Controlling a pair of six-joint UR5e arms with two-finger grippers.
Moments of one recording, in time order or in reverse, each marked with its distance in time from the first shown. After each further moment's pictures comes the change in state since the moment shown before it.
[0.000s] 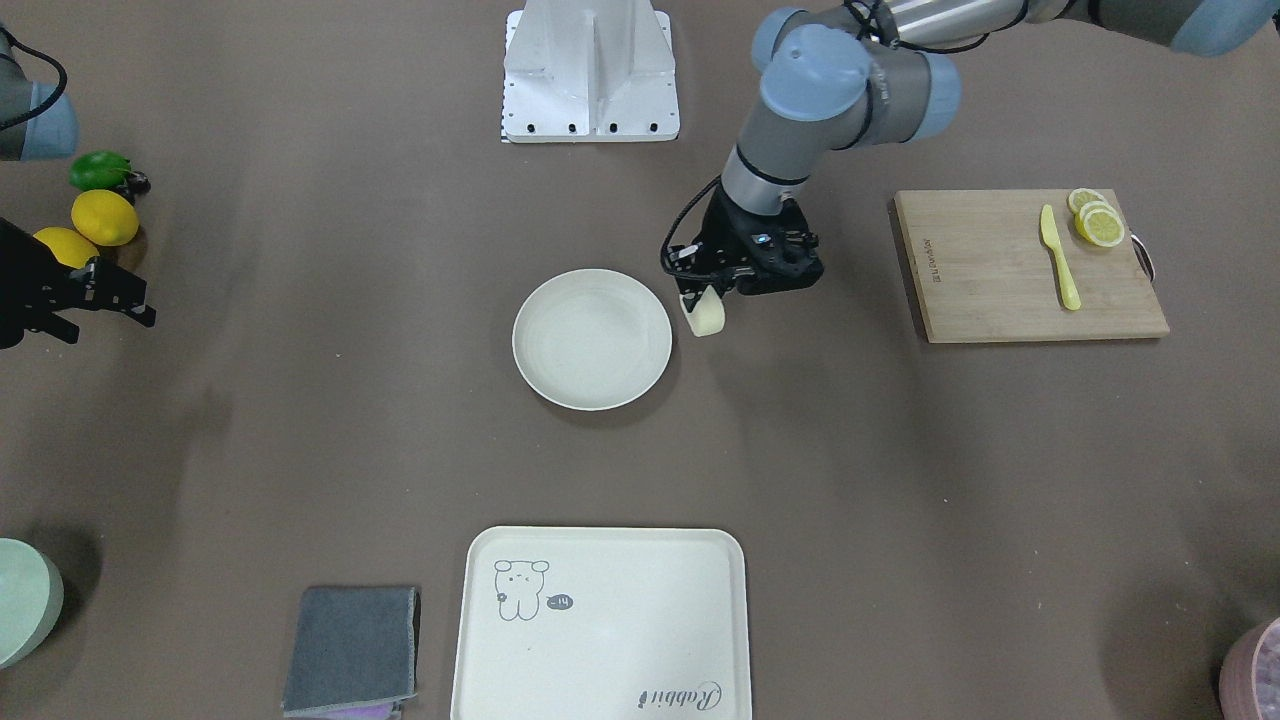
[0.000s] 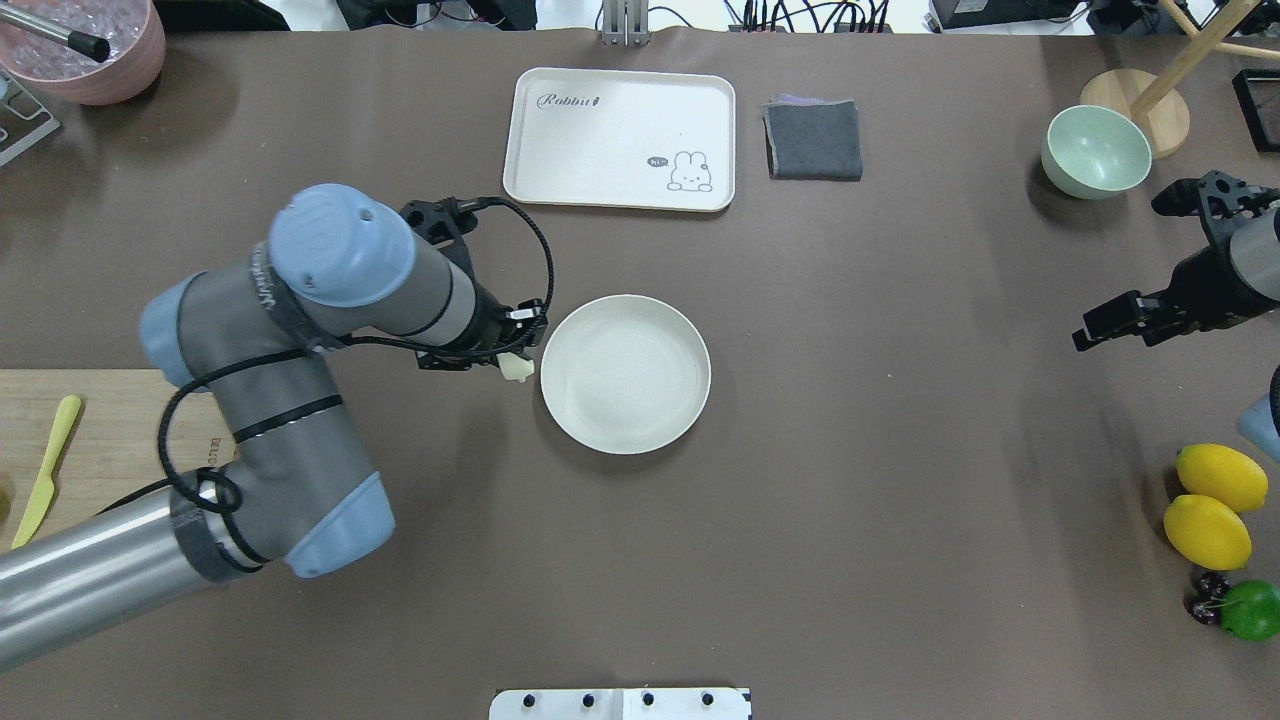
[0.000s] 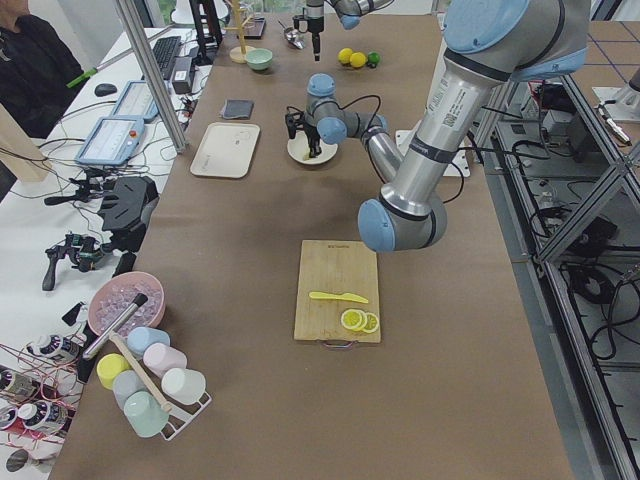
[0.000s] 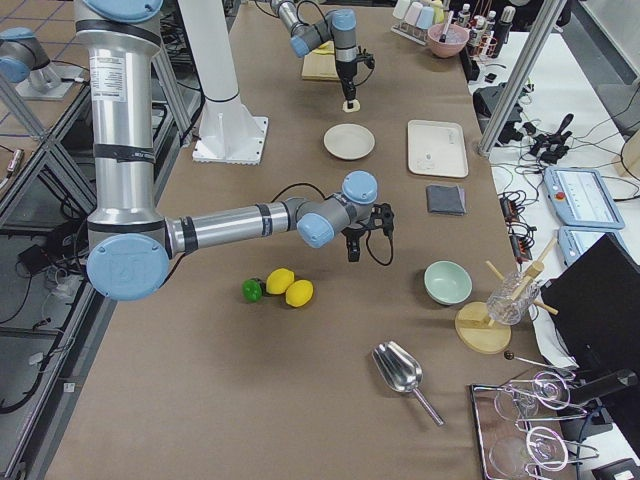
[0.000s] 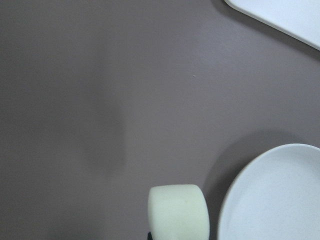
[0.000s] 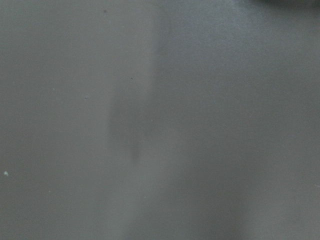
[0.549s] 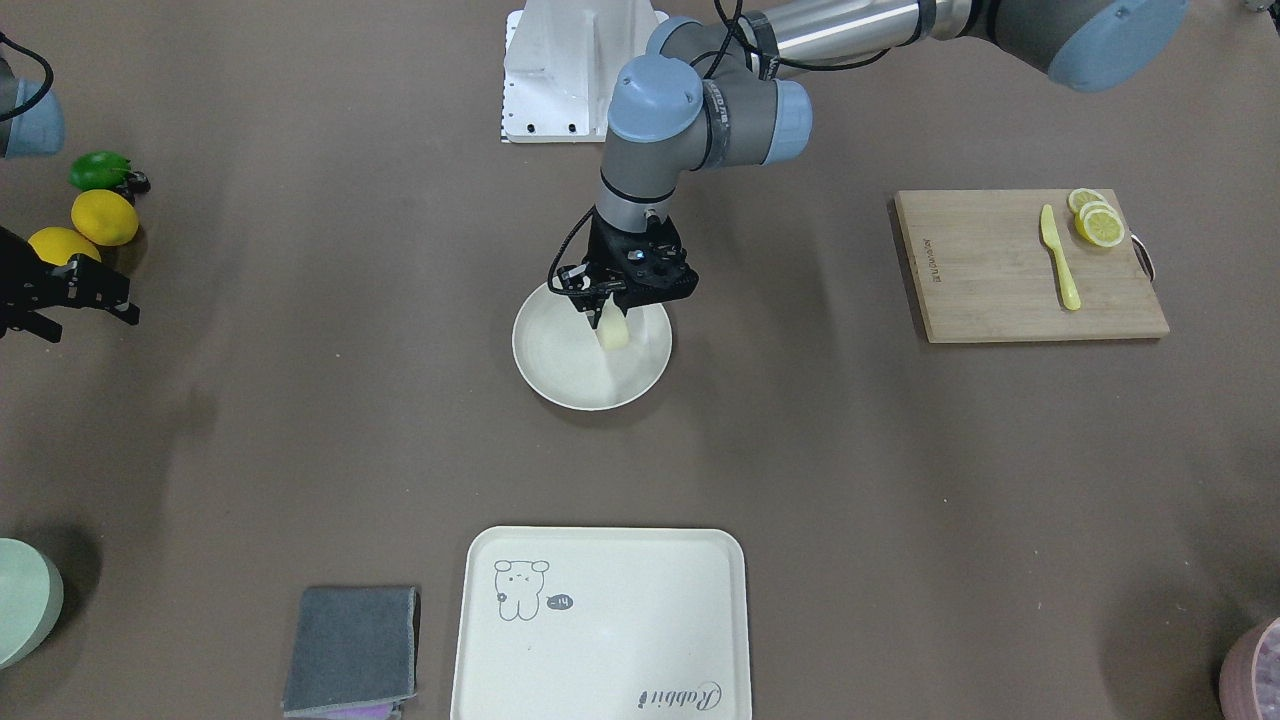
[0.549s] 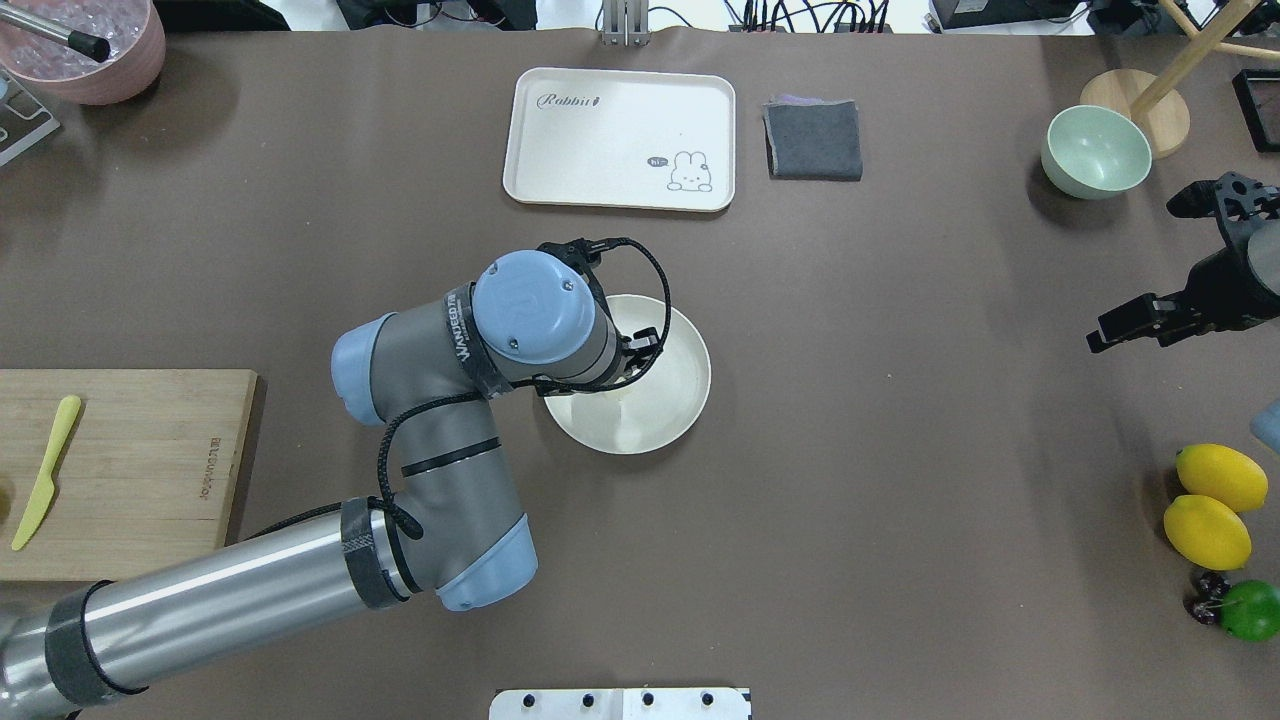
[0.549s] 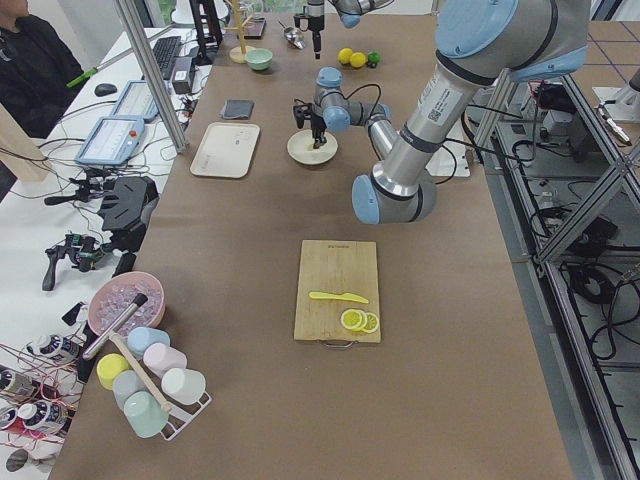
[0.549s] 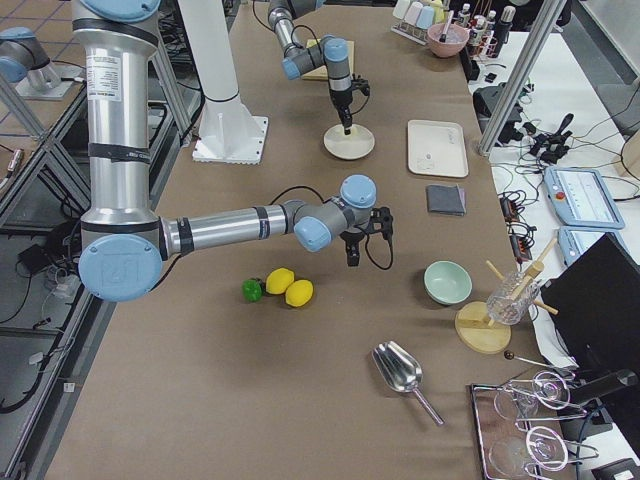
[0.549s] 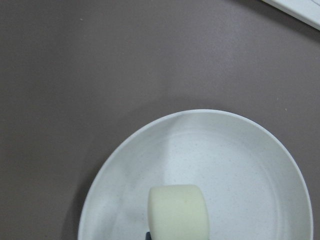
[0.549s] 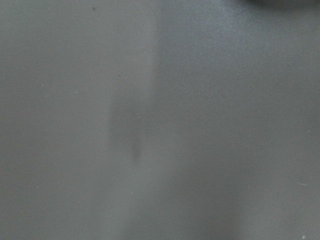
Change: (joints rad) left arm 0.098 -0.161 0.190 -0.030 0.126 -0.073; right arm 0.008 -0.009 0.001 0.001 -0.001 -0.018
